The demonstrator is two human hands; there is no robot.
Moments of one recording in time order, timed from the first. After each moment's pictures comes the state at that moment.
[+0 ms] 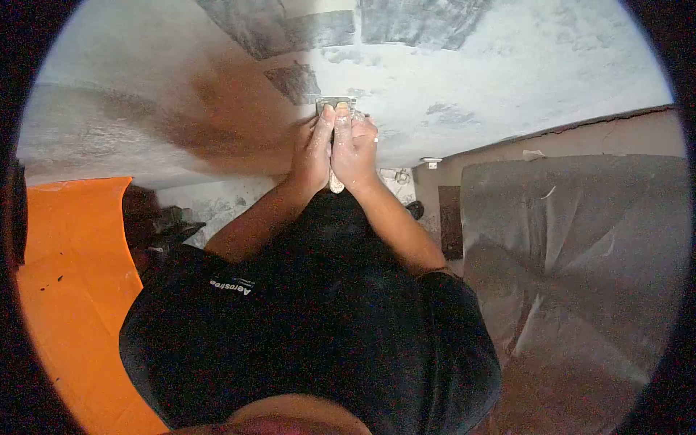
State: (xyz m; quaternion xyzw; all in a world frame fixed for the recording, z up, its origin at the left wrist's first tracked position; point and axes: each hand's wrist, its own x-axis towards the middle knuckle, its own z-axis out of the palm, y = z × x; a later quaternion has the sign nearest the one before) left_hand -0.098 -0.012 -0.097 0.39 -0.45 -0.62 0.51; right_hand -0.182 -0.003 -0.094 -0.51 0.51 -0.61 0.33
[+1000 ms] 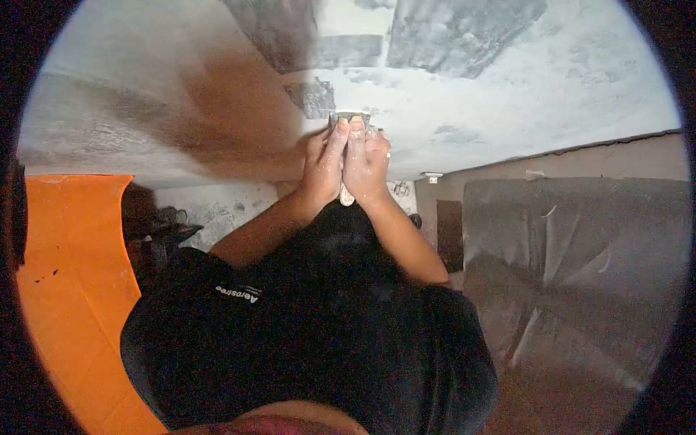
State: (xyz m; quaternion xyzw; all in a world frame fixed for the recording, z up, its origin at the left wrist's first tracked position) left_hand -0.104 -0.011 -0.094 0.36 -0.42 -0.64 0.54; right_hand -0.185 -0.004 -0.080 -0.53 0.52 -0.59 0.32
